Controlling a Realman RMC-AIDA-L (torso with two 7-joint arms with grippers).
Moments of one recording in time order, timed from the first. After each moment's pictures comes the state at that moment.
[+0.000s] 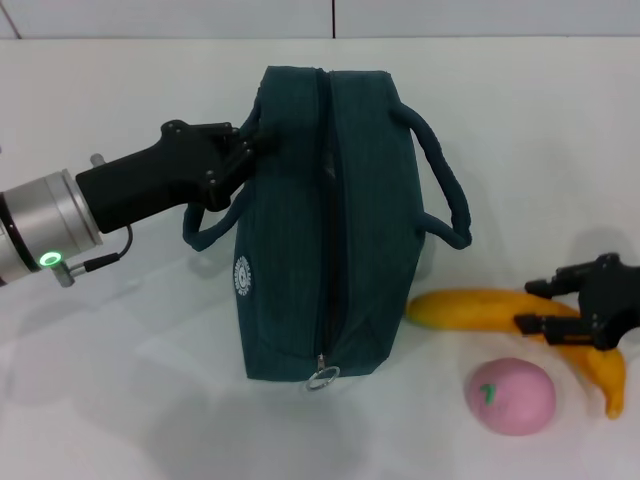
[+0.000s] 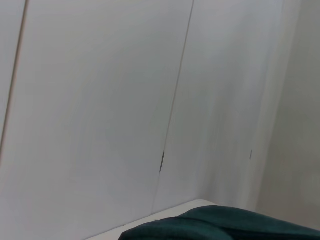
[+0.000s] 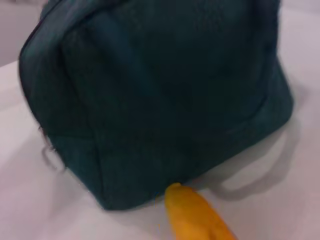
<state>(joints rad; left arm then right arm) -0.69 -2.08 2.84 -0.36 -0.58 1.67 -1.00 0.41 2.00 -1.09 -0.87 -2.02 -1.45 1.56</state>
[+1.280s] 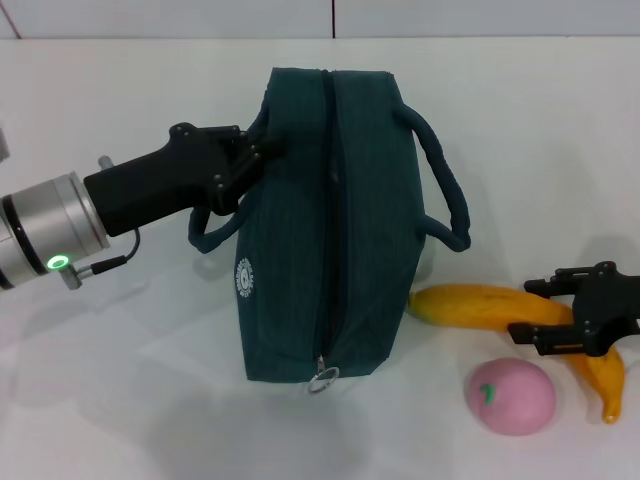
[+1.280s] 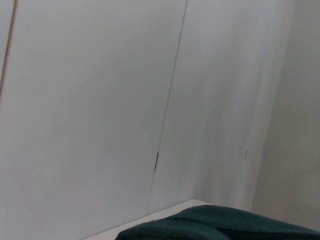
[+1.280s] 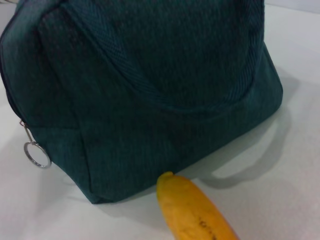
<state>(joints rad) -0.70 -2.08 2.84 -0.36 -0.57 1.67 -0.99 0.40 2.01 -1.07 -0.79 -1.99 -1.39 1.49</state>
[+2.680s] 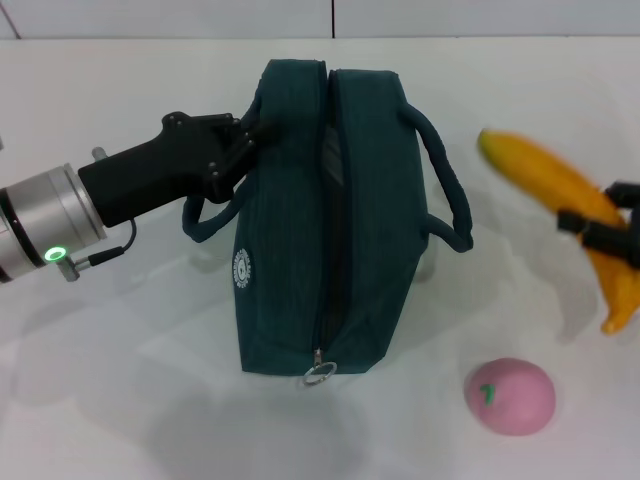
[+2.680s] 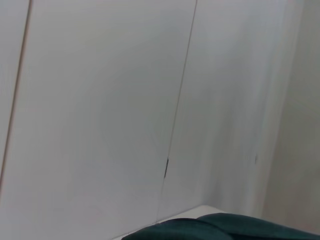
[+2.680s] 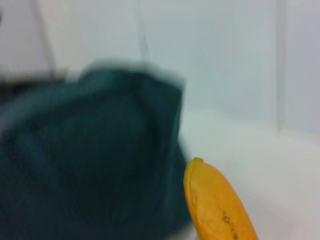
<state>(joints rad) -0.70 -2.08 2.84 -0.36 -0.60 1.66 -0.98 0.37 2.01 -0.84 -0.75 -1.79 -1.43 1.35</state>
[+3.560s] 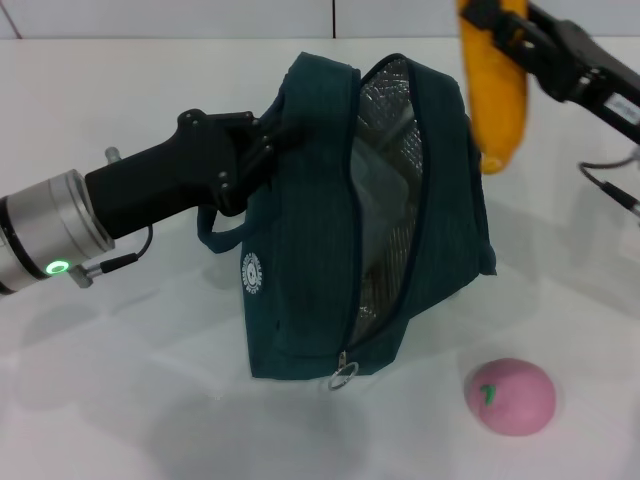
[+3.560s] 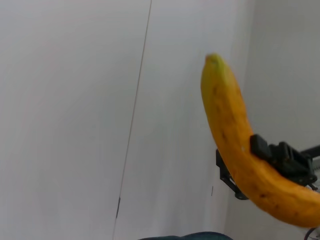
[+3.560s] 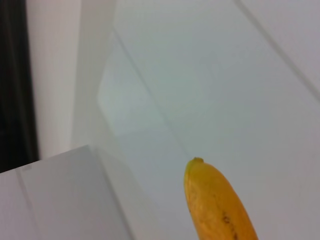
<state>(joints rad) -0.69 -2.08 2.84 -0.33 -0.61 1.80 -0.93 0.70 2.03 -0.83 -0.14 -1.21 -1.72 1.20</state>
